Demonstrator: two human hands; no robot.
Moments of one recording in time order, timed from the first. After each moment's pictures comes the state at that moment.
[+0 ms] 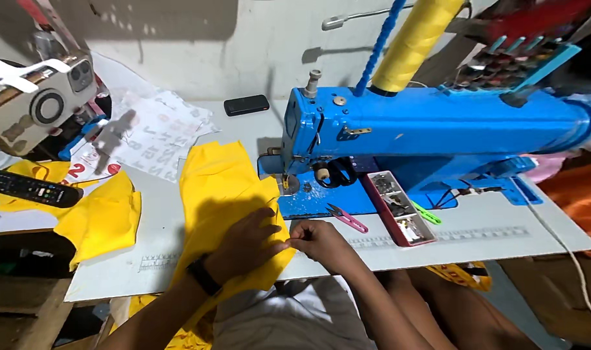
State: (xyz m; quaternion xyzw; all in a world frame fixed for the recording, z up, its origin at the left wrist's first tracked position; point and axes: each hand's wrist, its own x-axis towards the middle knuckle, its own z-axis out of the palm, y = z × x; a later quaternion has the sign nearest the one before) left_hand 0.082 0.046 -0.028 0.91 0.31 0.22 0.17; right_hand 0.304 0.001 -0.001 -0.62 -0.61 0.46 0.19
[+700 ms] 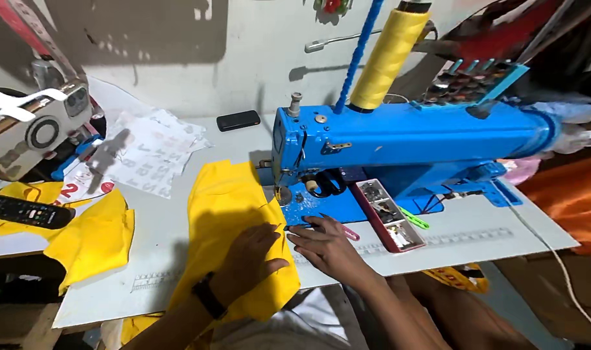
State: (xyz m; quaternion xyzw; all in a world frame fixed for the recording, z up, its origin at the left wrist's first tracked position) left_hand 0.100 0.036 -0.033 0.91 0.32 0.23 0.14; right_hand 0.342 -0.012 -0.047 -0.49 -0.83 0.05 0.27
